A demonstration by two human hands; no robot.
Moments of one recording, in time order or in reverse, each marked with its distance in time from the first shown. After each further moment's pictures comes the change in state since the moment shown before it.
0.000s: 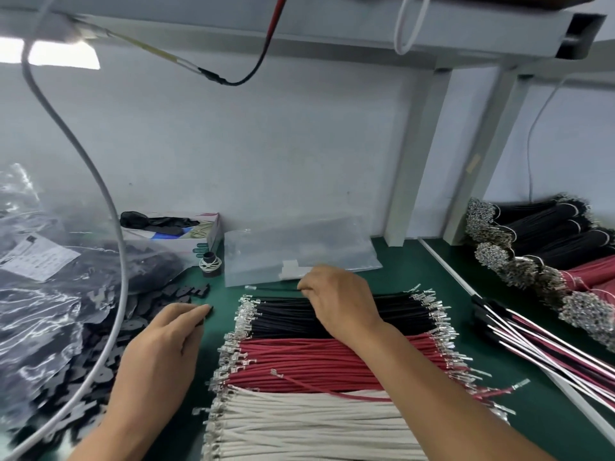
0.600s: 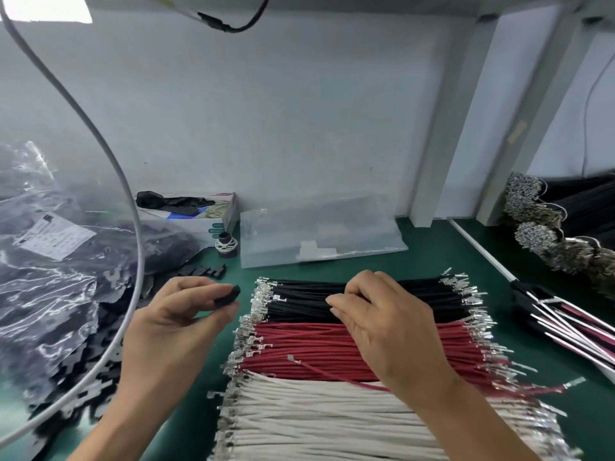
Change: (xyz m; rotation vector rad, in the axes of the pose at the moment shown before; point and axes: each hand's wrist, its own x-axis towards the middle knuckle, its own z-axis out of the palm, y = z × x) left_hand 0.000 0.024 -0.009 -0.831 0.106 -0.375; right_hand -0.069 -0.011 -0.017 -0.096 0.342 -0.204
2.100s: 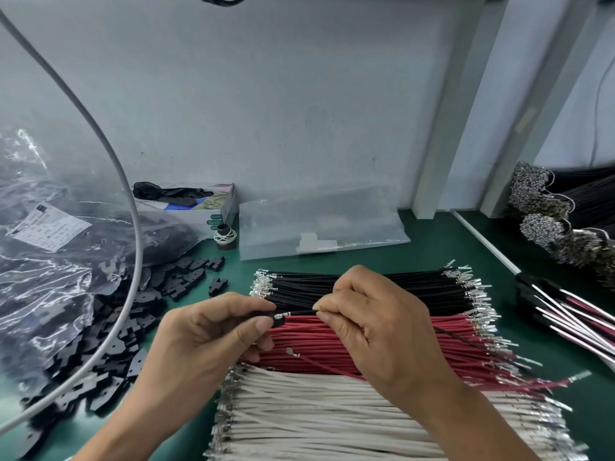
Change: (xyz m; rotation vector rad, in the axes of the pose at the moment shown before) left_hand -0.020 0.016 0.010 -0.170 -0.391 -0.113; right_hand 0.001 -0.018 -0.013 0.275 0.002 0.046
